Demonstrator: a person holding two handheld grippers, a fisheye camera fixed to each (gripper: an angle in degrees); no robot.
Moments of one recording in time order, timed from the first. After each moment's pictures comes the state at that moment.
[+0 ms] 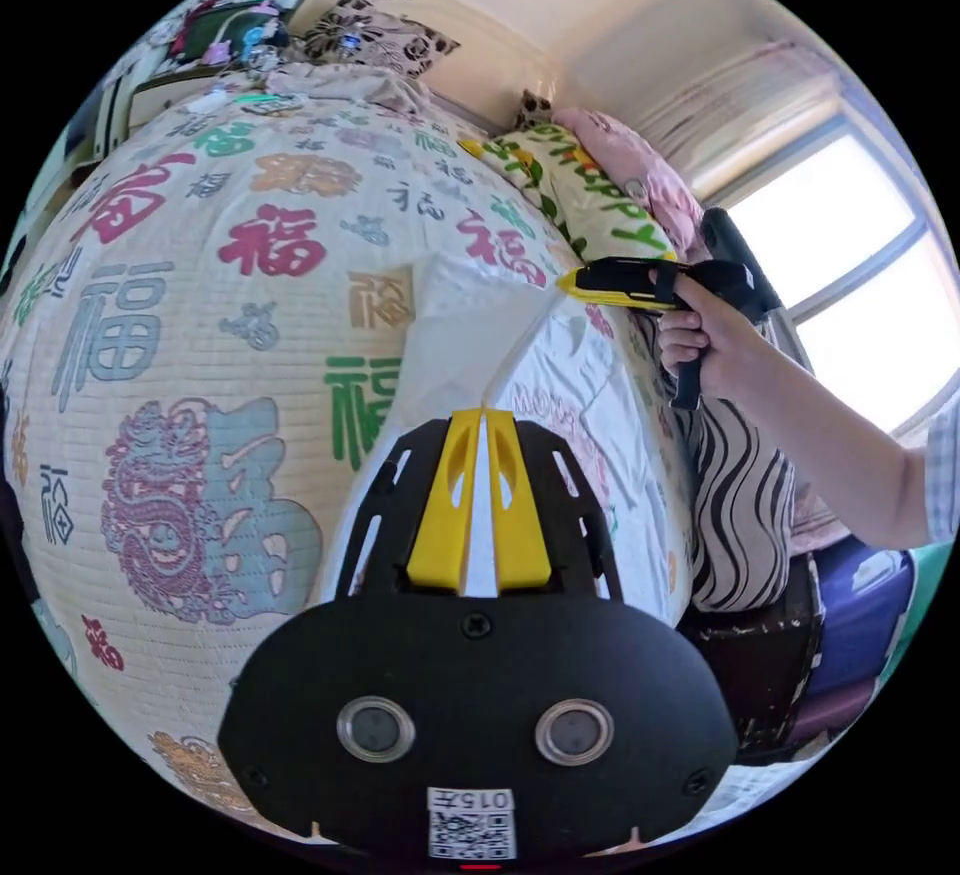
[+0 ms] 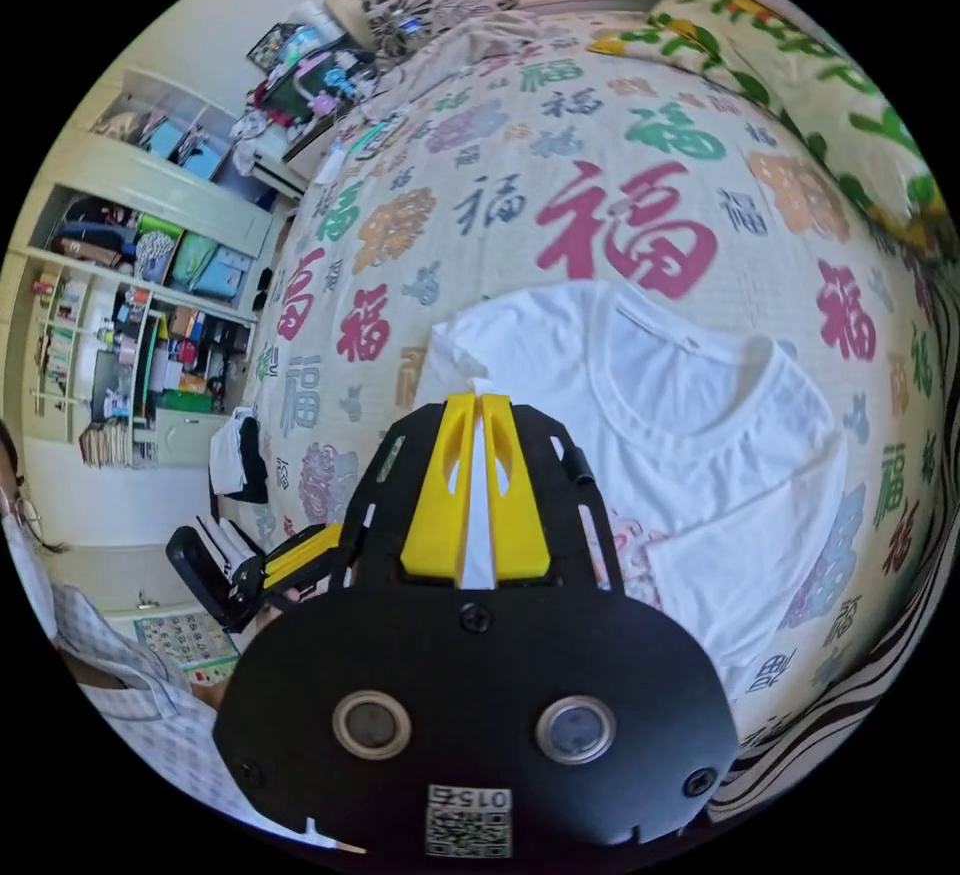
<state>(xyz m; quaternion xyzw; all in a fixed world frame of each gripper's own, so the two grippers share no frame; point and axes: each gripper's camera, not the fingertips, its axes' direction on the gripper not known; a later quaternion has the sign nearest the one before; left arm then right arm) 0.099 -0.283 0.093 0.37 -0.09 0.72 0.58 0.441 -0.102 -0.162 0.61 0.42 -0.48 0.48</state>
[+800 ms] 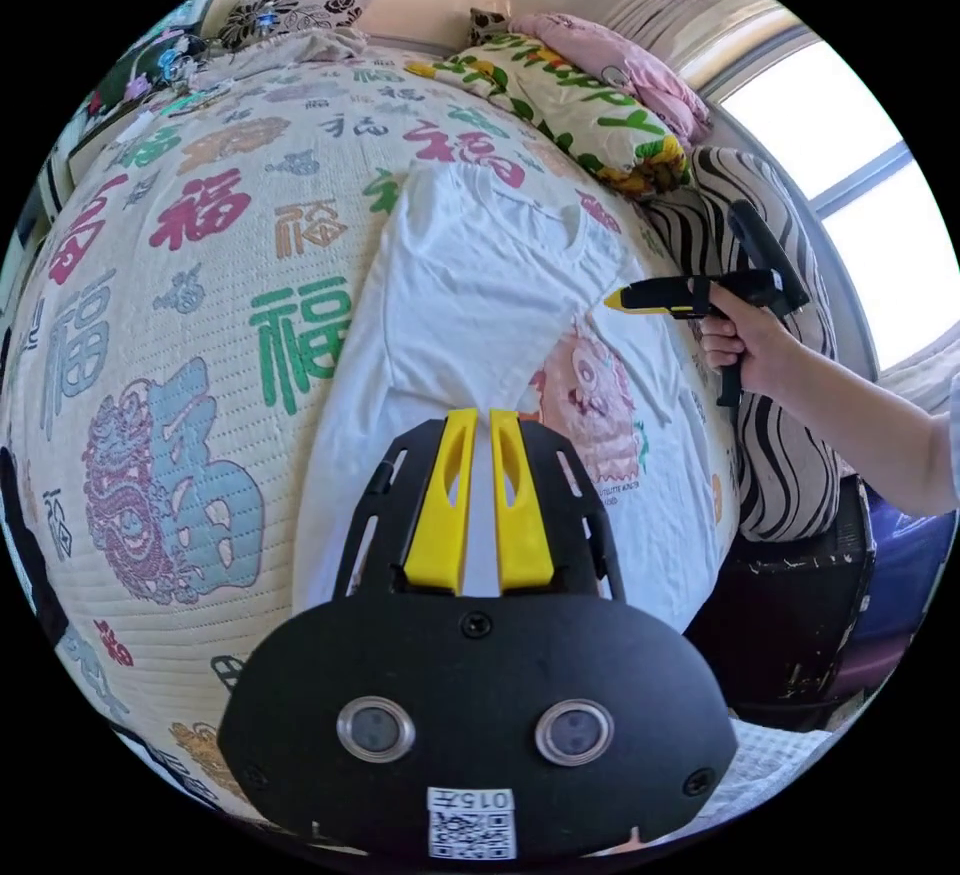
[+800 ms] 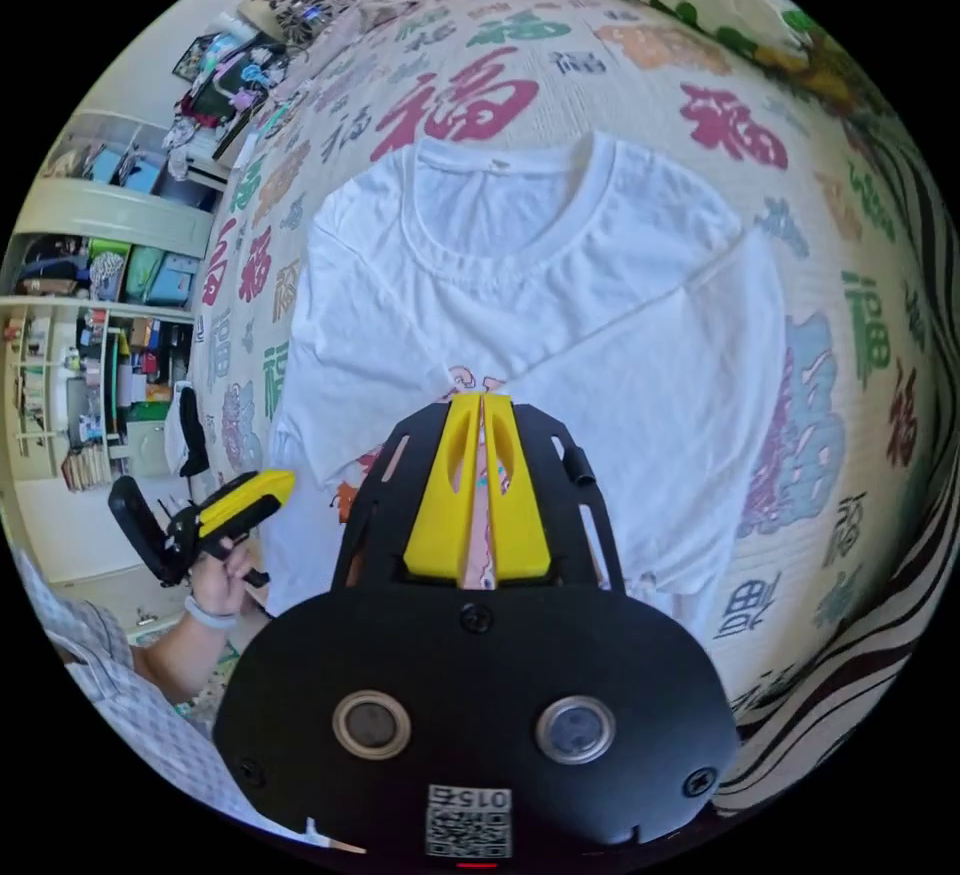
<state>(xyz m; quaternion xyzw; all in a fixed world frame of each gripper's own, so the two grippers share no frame) 0.105 -0.284 0.211 0.34 -0.22 0.73 0.55 0.600 -0.189 -0.346 0.63 0.40 -0.41 0.53</state>
